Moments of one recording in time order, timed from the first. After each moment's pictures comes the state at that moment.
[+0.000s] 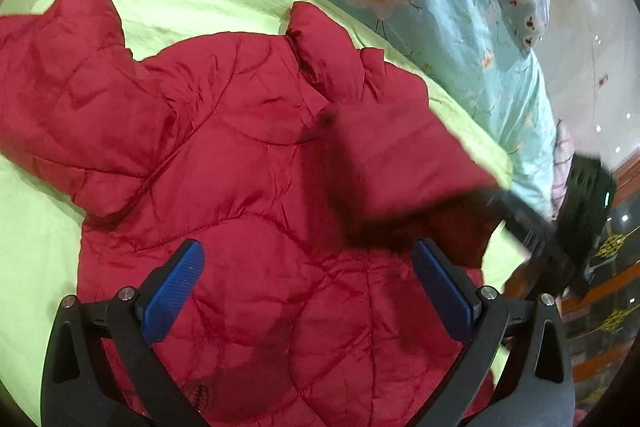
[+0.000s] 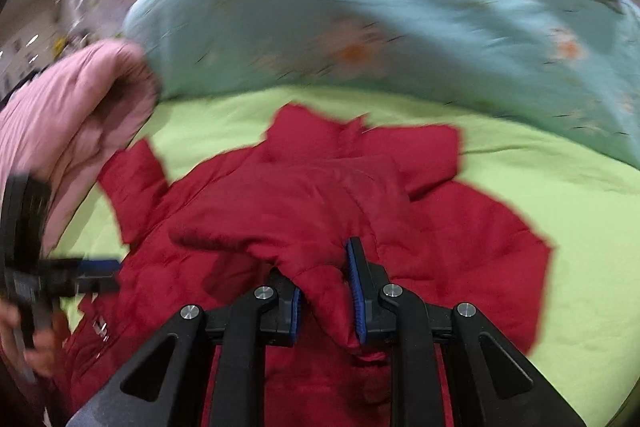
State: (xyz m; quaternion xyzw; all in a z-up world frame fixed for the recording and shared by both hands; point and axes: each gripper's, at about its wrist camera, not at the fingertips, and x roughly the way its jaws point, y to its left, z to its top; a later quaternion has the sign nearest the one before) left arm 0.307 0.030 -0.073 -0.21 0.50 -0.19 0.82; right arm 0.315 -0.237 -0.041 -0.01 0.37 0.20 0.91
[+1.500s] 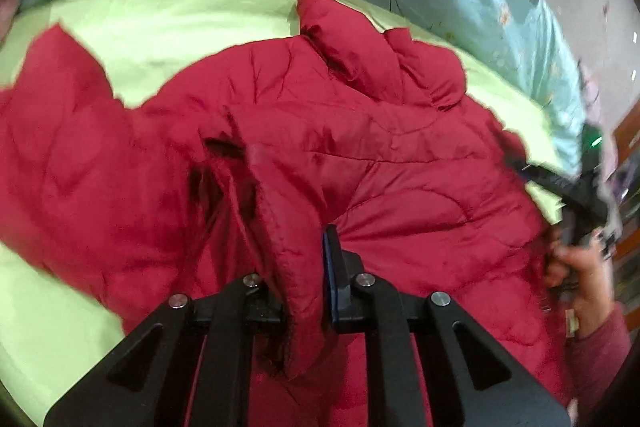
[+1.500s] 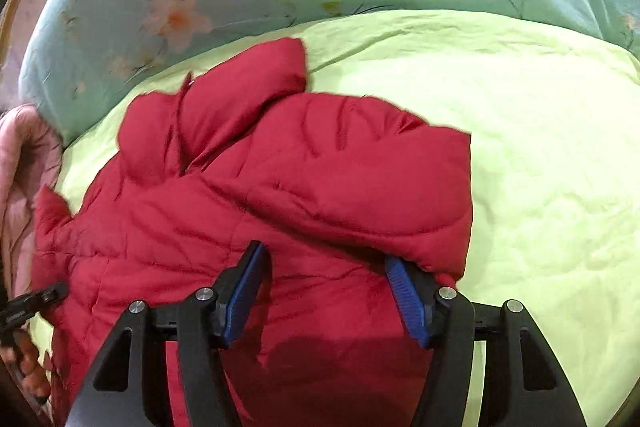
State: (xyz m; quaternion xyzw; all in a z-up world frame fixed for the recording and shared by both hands) left arm 0.342 0.027 -0.098 -0.06 0.48 -0.18 0.85; right arm 0.358 -0.359 -0.108 0.14 0.43 0.02 0.89
